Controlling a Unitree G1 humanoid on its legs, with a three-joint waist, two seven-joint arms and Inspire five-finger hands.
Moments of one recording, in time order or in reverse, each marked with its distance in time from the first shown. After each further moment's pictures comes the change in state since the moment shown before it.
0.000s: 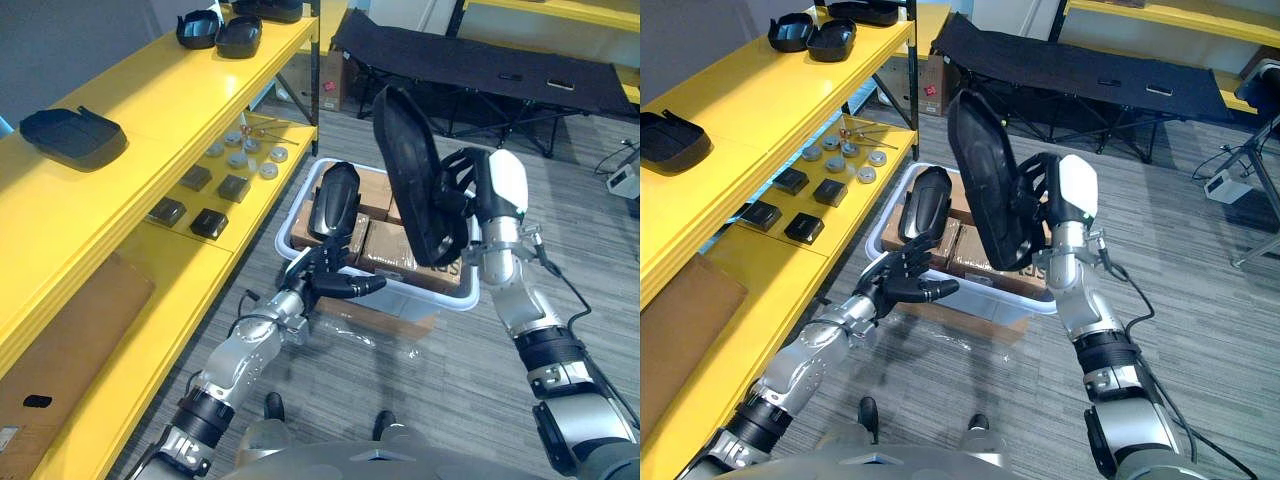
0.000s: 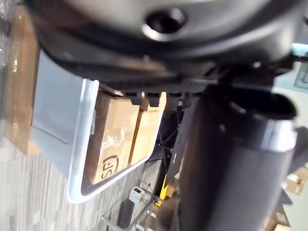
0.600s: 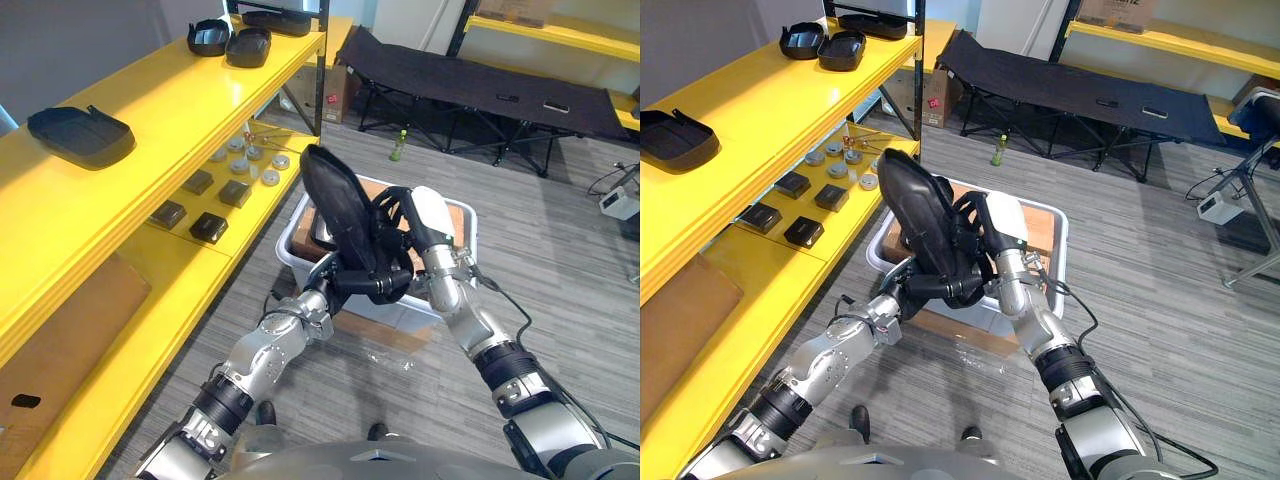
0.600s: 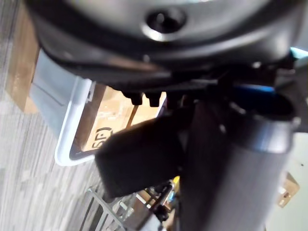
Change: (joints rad) left arm -0.070 -0.049 -0.101 0.116 -0.268 -0.008 0.096; right arm 0.035 0.124 0.164 0.063 -0.084 -0.106 0.013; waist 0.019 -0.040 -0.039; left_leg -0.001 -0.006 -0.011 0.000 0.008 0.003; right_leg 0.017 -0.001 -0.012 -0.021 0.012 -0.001
